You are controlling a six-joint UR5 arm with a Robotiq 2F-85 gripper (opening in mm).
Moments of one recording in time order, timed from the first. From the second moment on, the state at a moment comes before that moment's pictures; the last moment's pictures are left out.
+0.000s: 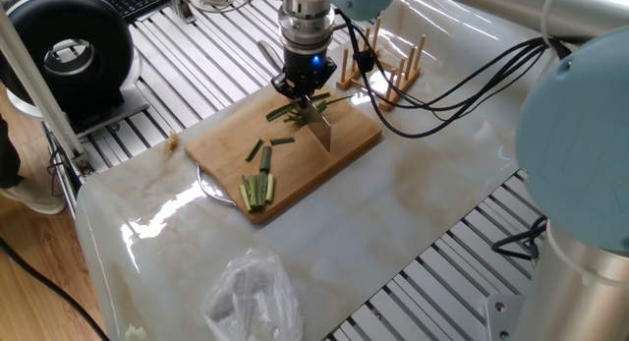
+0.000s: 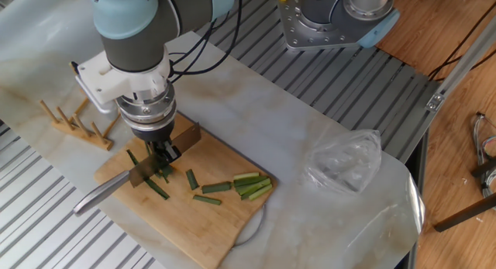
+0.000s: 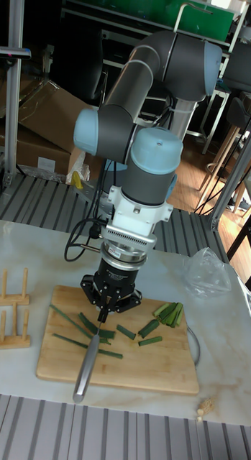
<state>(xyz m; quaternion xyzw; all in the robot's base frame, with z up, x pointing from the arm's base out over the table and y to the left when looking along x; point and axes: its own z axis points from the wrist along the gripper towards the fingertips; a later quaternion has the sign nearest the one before) 0.623 -0.002 0.066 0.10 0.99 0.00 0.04</state>
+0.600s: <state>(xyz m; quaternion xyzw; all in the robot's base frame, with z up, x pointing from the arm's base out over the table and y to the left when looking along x) 0.616 0.002 0.063 0.10 0.99 0.00 0.04</state>
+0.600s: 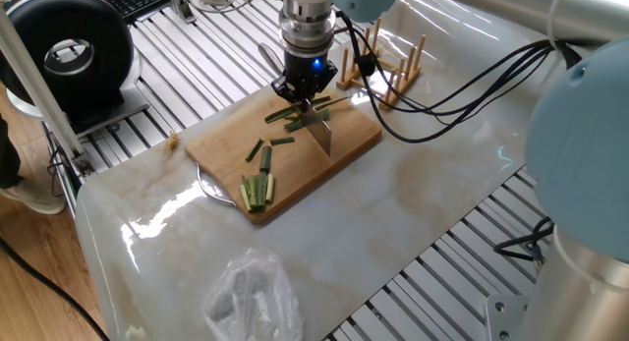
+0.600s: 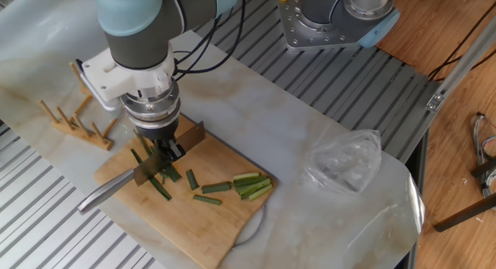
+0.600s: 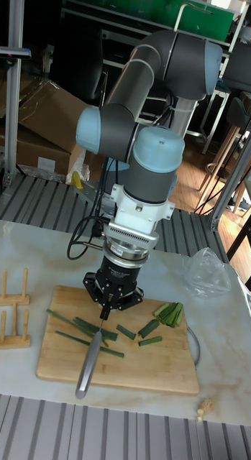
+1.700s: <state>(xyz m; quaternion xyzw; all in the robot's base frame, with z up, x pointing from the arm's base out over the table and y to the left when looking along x) 0.594 0.013 0.062 0.11 0.99 0.00 0.04</state>
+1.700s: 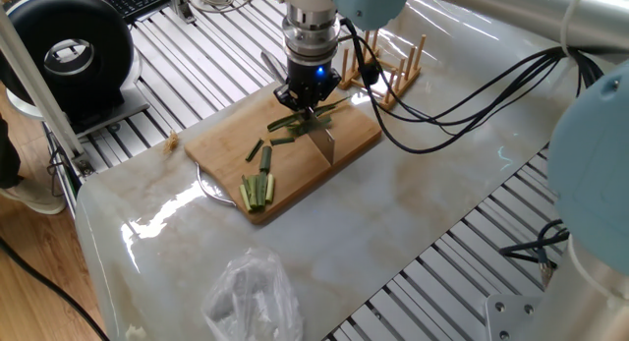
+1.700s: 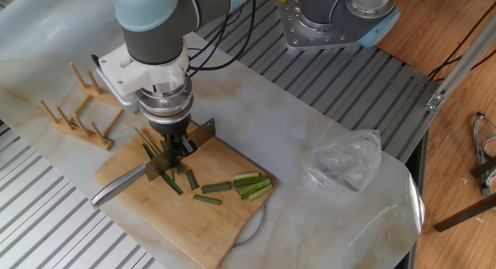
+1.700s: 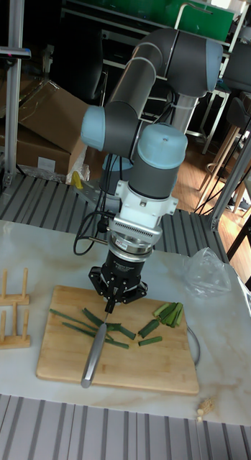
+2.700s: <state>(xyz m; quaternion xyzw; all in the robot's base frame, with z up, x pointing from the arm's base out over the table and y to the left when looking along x) 0.606 0.005 0.060 0.10 0.99 0.00 0.04</state>
